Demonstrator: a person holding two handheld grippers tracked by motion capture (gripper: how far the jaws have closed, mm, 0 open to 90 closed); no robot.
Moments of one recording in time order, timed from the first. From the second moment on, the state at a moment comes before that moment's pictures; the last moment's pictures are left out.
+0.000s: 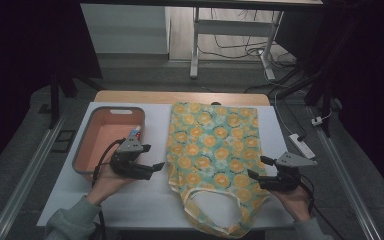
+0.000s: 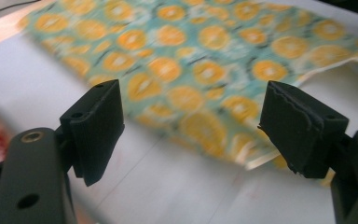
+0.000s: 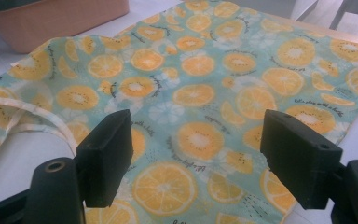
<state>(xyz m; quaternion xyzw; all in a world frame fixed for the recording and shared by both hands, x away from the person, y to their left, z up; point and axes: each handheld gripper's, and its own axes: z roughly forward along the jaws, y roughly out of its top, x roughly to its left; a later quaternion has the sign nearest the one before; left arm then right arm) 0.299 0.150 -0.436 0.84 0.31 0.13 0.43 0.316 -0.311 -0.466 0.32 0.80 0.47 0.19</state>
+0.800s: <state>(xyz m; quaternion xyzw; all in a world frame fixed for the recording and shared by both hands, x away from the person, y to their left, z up) 0.321 0.078 -0.459 0.89 0.24 0.05 0.38 0.319 -0.306 -0.476 0.32 0.81 0.46 0.17</state>
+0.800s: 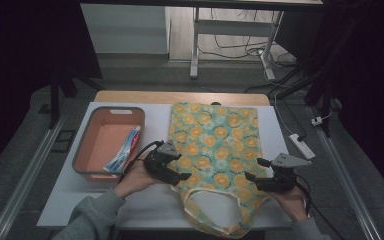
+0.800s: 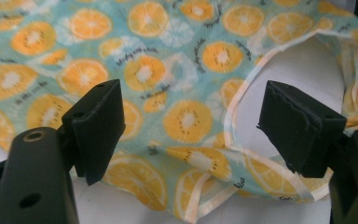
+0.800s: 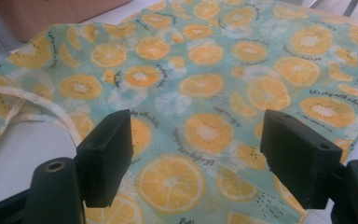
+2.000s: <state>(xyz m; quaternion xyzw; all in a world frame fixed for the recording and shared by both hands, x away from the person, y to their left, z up) 0.303 0.059 -0.502 0.94 0.18 -0.02 0.30 0.314 -0.304 -0.473 0.31 0.81 0.47 0.16</state>
